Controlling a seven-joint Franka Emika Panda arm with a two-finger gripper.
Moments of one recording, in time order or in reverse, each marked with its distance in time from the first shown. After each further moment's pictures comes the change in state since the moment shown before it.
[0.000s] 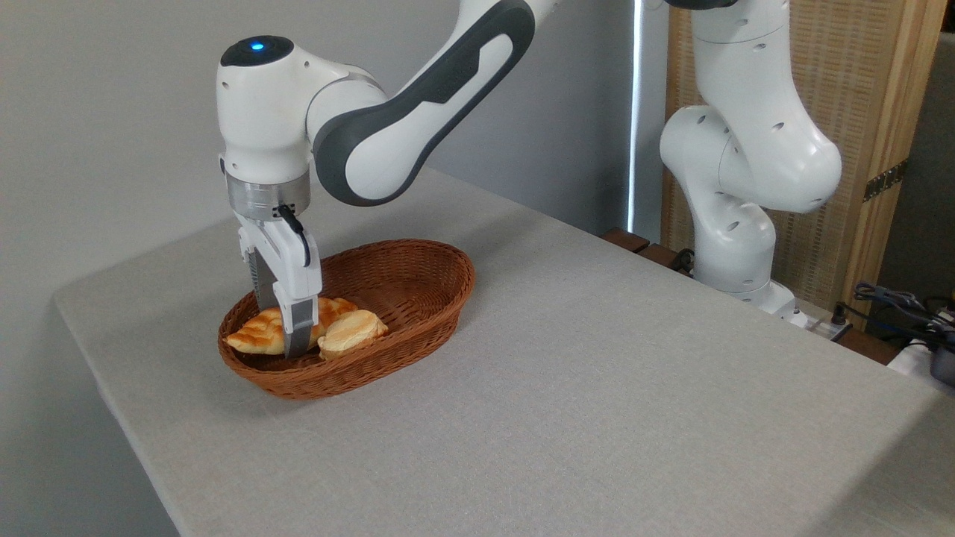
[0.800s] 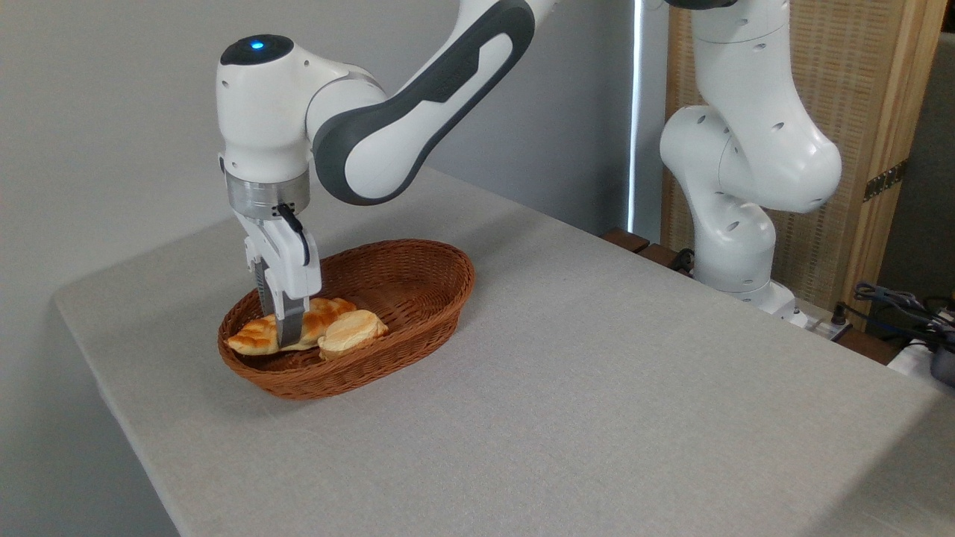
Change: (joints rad) arm -0.001 -0.001 0.000 0.002 0.000 0.000 0.000
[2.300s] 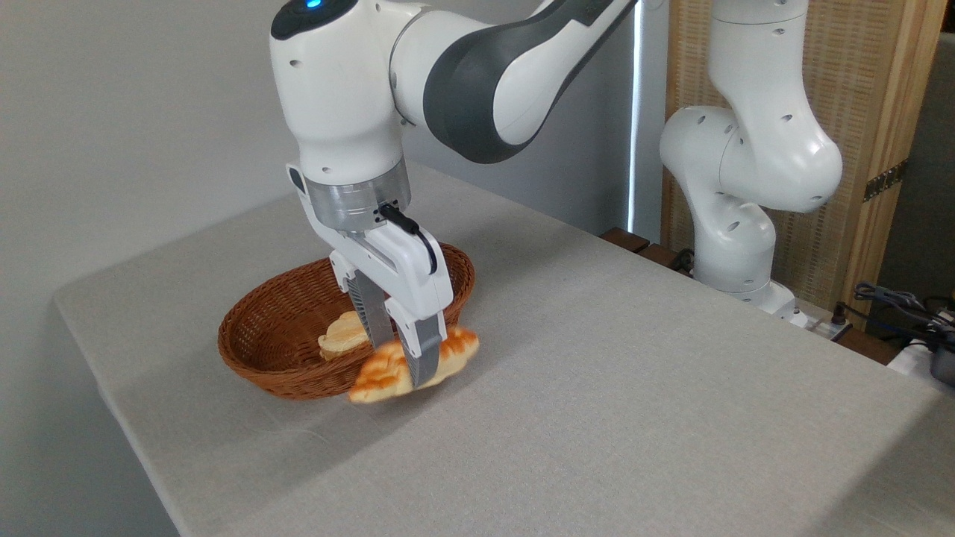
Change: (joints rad) arm 0.021 -0.181 0.331 -0.018 0.003 -0.402 0.213
